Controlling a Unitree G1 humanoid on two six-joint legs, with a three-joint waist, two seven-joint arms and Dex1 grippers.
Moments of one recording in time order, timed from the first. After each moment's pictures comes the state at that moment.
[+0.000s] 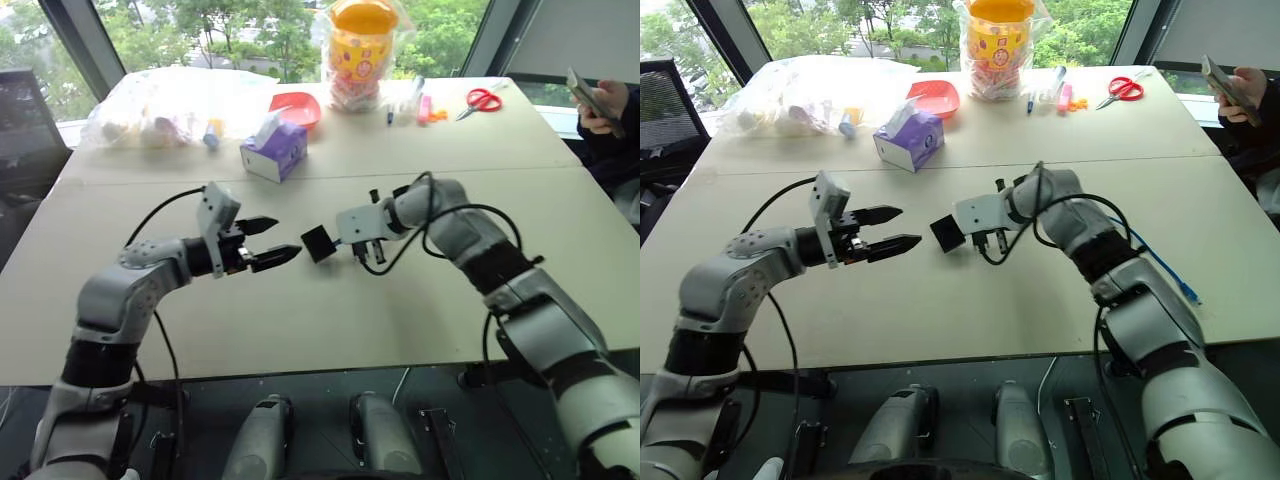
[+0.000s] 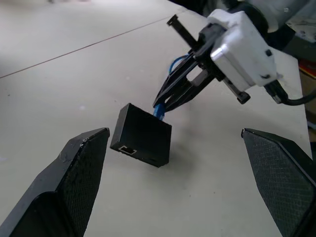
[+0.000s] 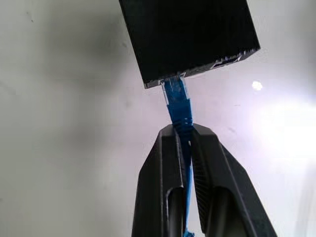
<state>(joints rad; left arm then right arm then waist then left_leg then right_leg) -0.50 0.54 -0.02 -0.10 -0.59 0.71 -0.85 -0.87 -0.63 0.47 0.29 -0.39 -0.04 1.04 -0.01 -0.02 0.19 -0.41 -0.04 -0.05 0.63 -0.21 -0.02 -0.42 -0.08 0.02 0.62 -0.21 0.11</state>
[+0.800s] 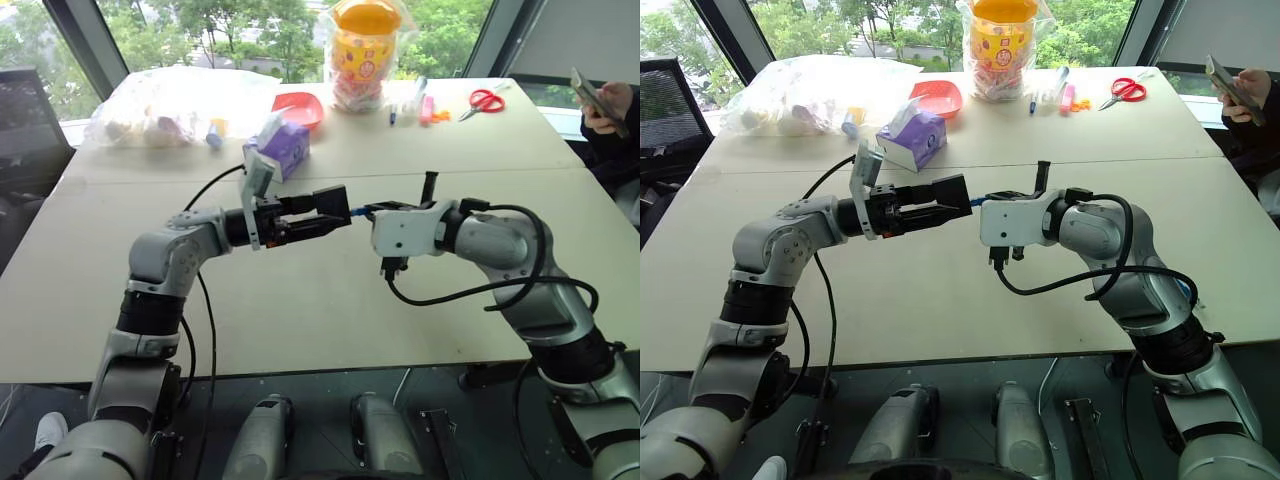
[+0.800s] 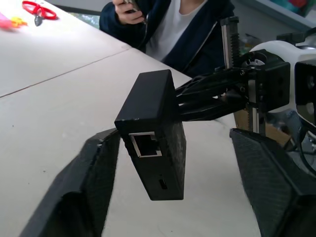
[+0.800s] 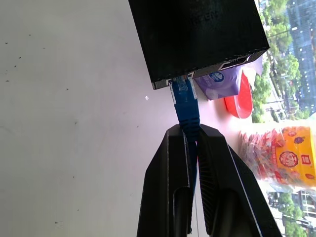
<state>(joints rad) -0.70 0.39 -0.02 0.09 -0.64 0.77 -0.96 -0.56 -0.68 0.24 -0.40 -0.40 0.29 0.90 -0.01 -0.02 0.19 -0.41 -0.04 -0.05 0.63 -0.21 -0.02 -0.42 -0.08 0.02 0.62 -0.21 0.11</state>
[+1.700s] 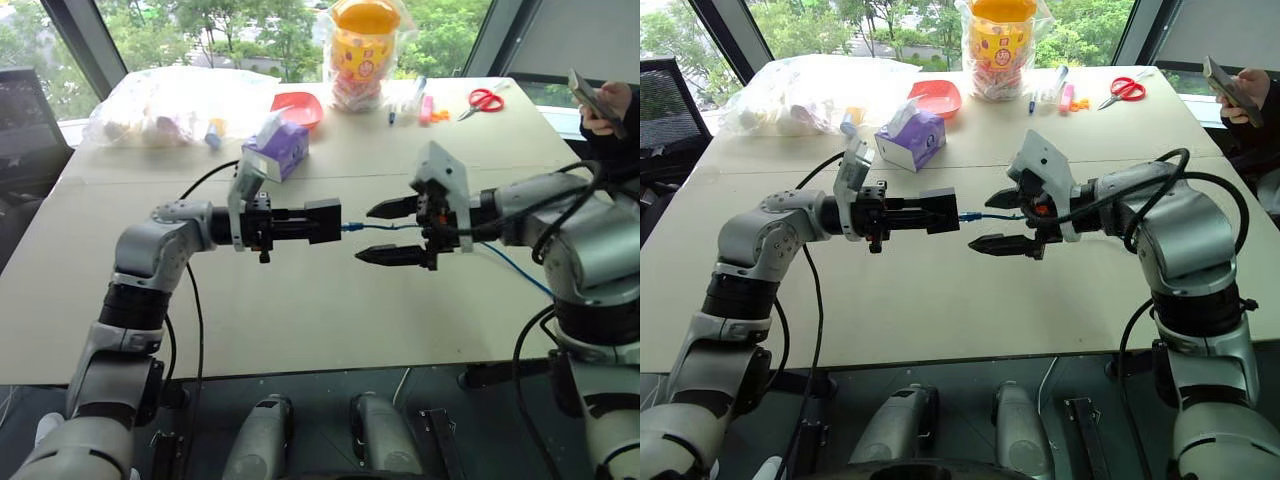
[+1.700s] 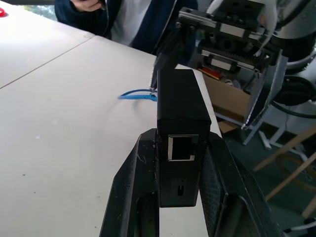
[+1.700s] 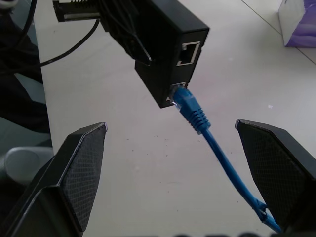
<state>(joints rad) -0.72 0.50 -0.07 0.11 -0.60 0.68 -1.23 -0.82 -0.67 0.06 -0.32 0.37 1.23 1.16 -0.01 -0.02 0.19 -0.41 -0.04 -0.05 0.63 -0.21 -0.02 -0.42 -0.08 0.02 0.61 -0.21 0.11</state>
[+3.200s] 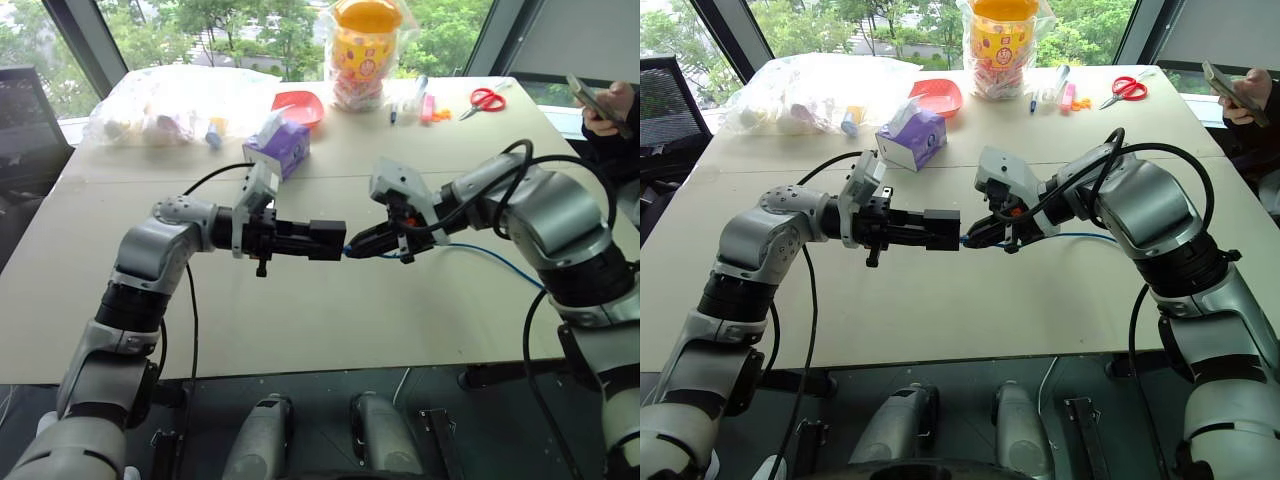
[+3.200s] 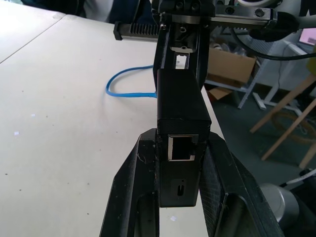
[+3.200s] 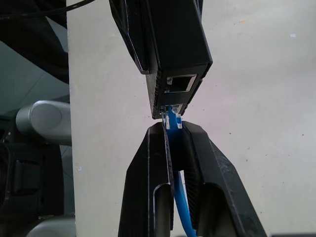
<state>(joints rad) -0.72 0.54 -0.15 0.06 -0.51 0.60 -1.31 -0.98 -0.77 0.39 -0.15 0.42 1.04 1.25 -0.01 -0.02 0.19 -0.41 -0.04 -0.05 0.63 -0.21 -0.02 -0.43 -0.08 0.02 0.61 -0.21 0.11</state>
